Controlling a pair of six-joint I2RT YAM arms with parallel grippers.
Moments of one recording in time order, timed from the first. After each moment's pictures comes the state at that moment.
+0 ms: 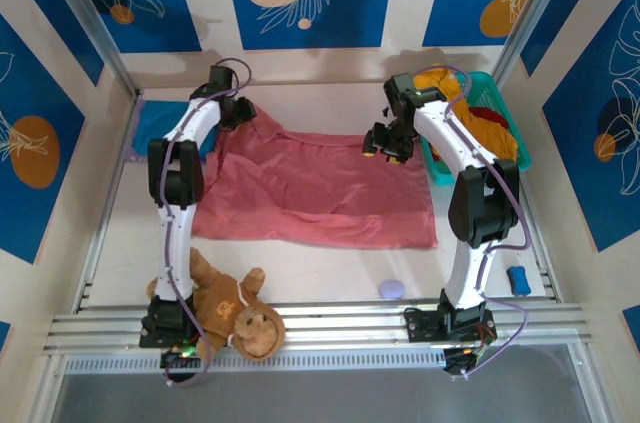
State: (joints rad) left arm -0.11 2.50 2.19 -0.64 0.18 -0.49; right arm 0.27 1.90 1.70 -1.13 -0.21 0.47
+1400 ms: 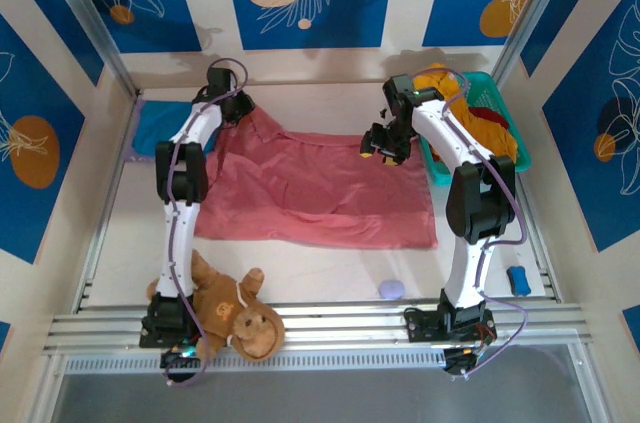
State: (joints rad) left arm -0.08 2.66 2.34 -0.48 0.24 -0.61; right arm 0.26 1.94 1.71 -1.13 -0.26 0.47
